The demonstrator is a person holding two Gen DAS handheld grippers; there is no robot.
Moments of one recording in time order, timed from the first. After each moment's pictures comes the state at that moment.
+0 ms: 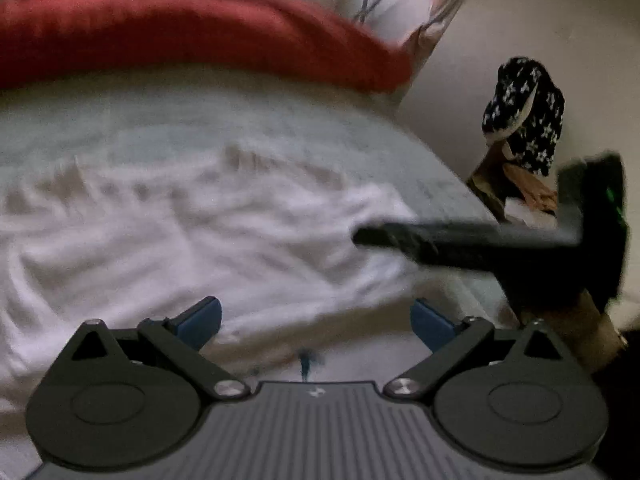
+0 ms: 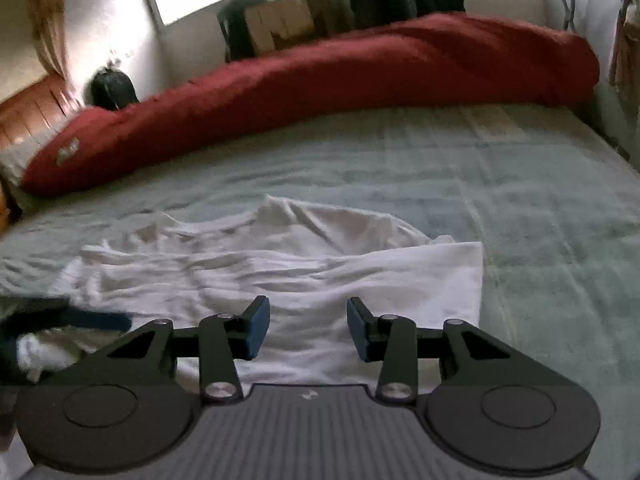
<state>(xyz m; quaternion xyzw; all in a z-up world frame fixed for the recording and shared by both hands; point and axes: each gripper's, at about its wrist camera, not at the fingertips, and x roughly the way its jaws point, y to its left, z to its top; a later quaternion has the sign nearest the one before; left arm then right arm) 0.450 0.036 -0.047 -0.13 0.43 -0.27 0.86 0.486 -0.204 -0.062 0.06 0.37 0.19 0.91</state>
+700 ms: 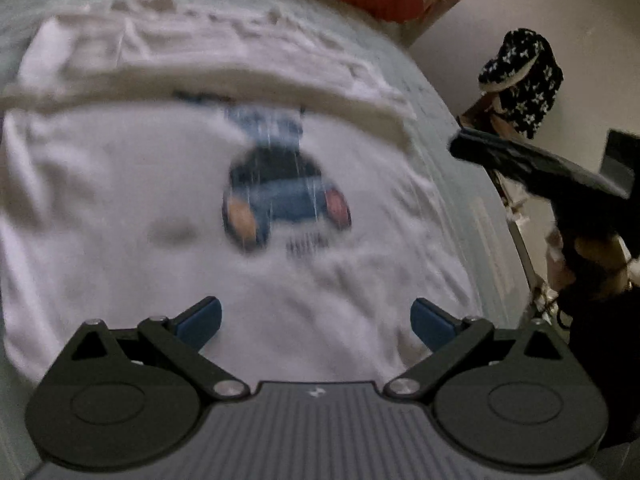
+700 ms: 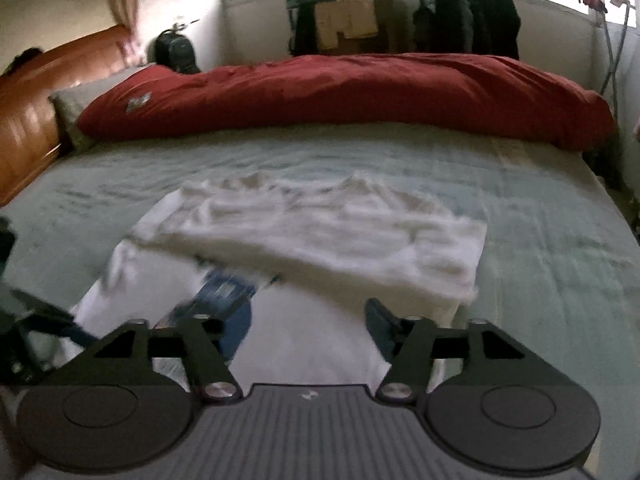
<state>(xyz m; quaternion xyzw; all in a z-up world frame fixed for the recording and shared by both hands) 0.286 0.098 -0.058 -0.17 0.53 -0.26 0.79 0.320 -0.197 0.009 -0.02 0.36 0.25 0.90</state>
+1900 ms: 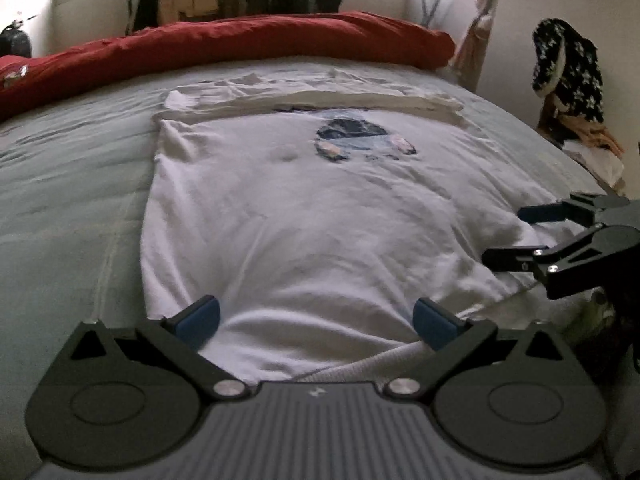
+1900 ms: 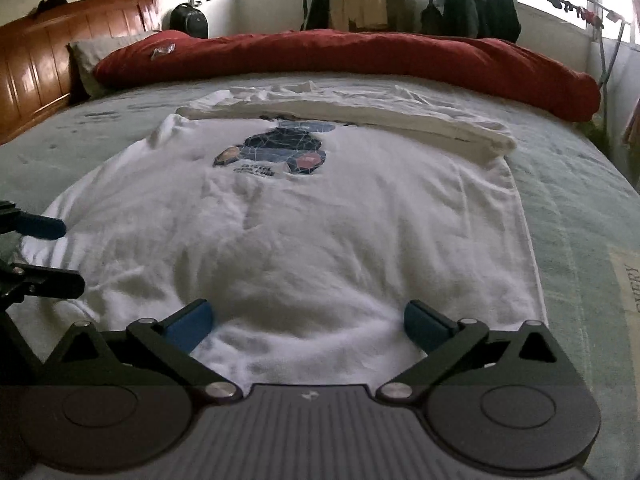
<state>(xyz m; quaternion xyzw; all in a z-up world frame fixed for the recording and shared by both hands) 0.145 0.092 -0.089 -0.01 0.37 -0.09 0.92 0.179 -0.164 -0.096 -0.06 0.34 0.23 0.91</state>
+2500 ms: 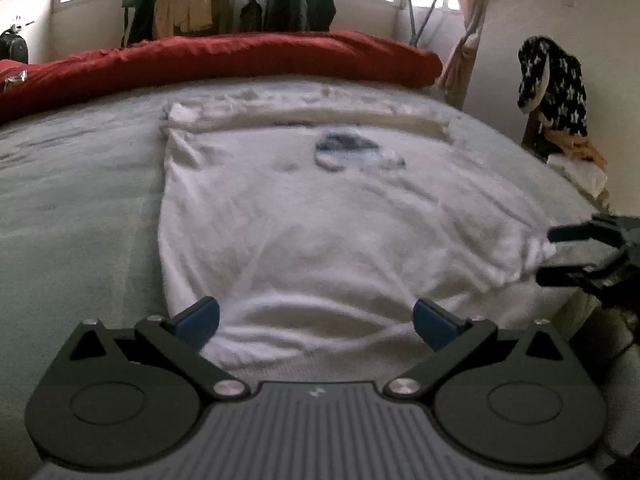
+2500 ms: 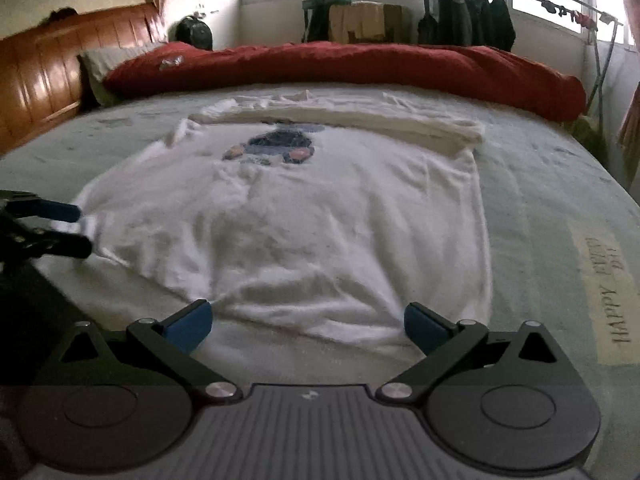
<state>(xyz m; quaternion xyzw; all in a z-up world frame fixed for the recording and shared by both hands) 0.124 0.111 -0.075 -0.04 0.32 -0.12 0.94 0.130 -0.204 -0.078 -0.05 0.32 0.25 0.91</state>
